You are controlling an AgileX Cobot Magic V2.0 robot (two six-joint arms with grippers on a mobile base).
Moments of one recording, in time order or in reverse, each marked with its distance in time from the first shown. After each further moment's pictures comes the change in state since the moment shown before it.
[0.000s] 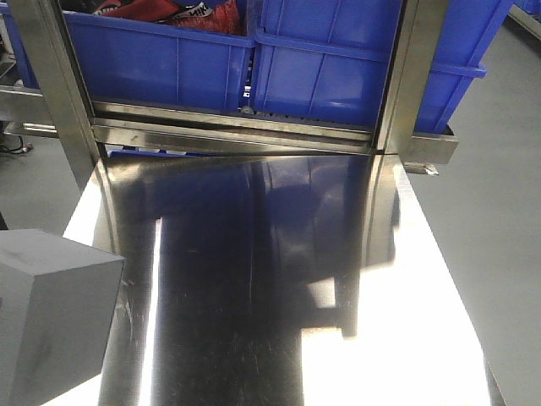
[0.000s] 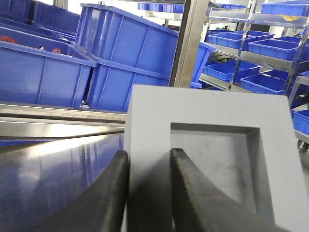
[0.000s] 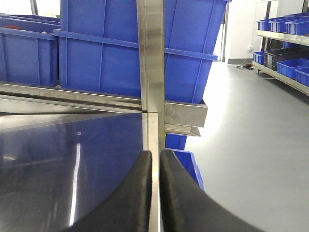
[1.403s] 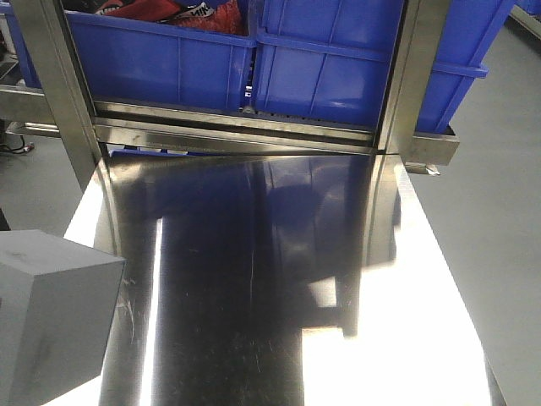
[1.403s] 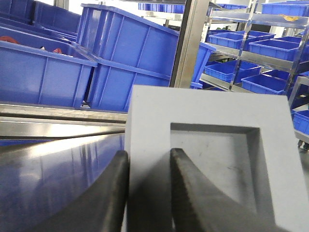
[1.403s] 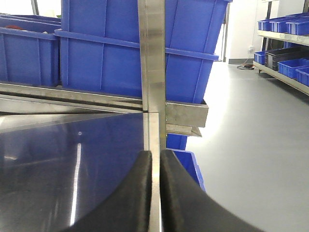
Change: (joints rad) left arm 0.000 0.000 0.000 0.000 0.000 0.000; right arm 0.000 0.000 0.000 0.000 0.000 0.000
